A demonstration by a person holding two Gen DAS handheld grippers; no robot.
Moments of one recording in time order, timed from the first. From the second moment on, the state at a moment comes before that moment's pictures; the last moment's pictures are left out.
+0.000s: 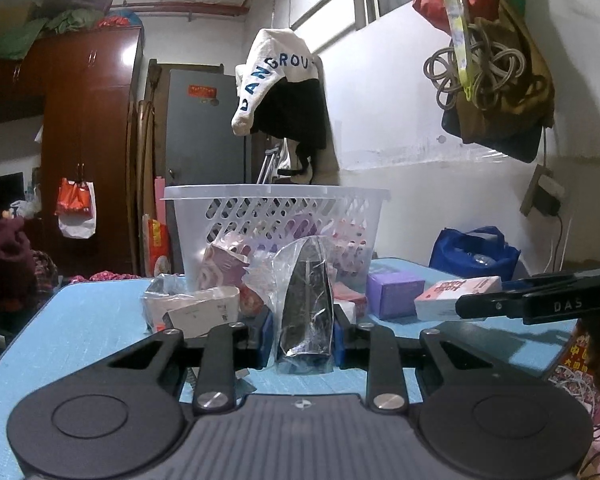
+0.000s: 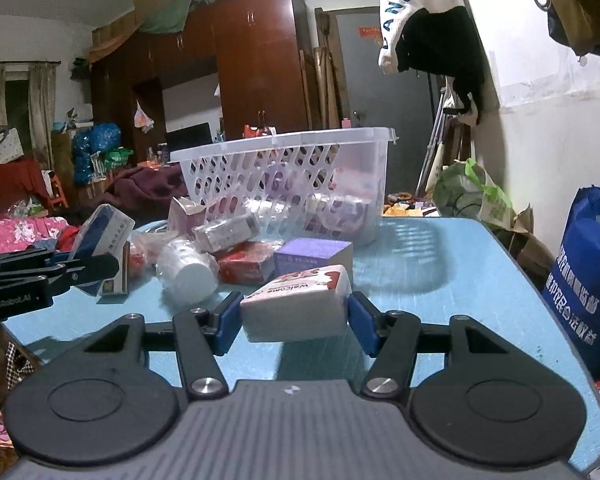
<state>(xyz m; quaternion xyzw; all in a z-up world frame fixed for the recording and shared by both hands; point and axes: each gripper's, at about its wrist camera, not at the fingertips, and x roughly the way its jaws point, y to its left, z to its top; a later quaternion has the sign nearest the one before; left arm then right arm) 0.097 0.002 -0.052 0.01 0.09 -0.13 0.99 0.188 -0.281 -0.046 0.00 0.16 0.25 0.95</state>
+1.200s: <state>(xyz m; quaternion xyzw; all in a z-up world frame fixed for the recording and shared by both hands) 0.227 0.015 0.070 -0.04 0.07 -0.16 0.98 0.272 -0.235 0.083 -0.01 0.05 0.28 0.96</state>
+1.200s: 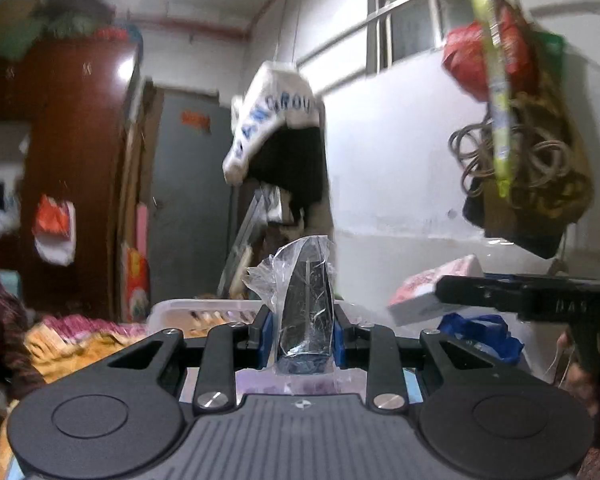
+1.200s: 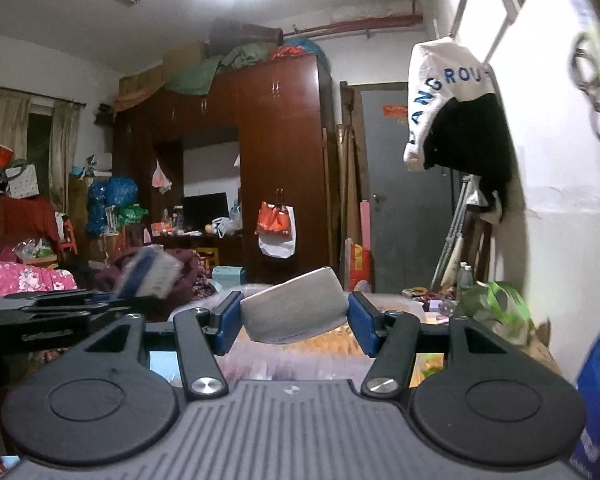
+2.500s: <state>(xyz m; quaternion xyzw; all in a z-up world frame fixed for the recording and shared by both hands) 0.139 0.027 -0.051 0.00 0.18 -0.04 0.98 0.283 -0.258 -0.046 0.02 0.26 0.25 0.93</state>
